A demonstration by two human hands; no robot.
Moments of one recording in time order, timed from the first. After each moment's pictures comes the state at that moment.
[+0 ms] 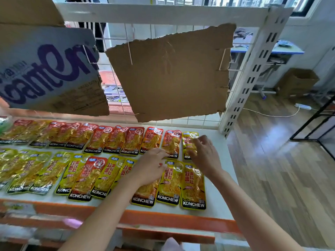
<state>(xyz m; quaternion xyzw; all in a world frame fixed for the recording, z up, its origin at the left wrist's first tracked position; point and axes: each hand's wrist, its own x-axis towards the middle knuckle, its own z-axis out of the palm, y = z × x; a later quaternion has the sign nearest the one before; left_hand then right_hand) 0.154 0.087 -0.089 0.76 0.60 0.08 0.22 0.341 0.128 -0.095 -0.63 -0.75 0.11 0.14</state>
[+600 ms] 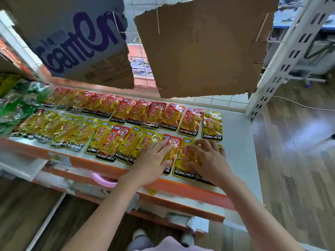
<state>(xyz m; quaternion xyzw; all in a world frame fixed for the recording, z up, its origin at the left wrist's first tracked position) 0.134 0.010 -0.104 0.72 0.66 0.06 0.20 0.329 0.058 -0.107 -0.50 -0.85 0.13 0.02</state>
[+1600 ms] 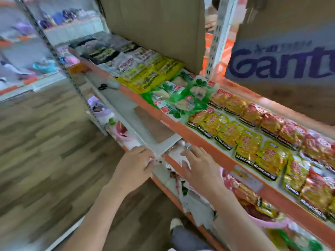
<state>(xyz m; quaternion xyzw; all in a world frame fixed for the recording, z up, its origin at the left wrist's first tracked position) -0.336 -0.241 -0.087 0.52 0.83 0.21 0.04 -0.188 -0.105 -0.092 -0.24 -0.95 0.13 0.16</state>
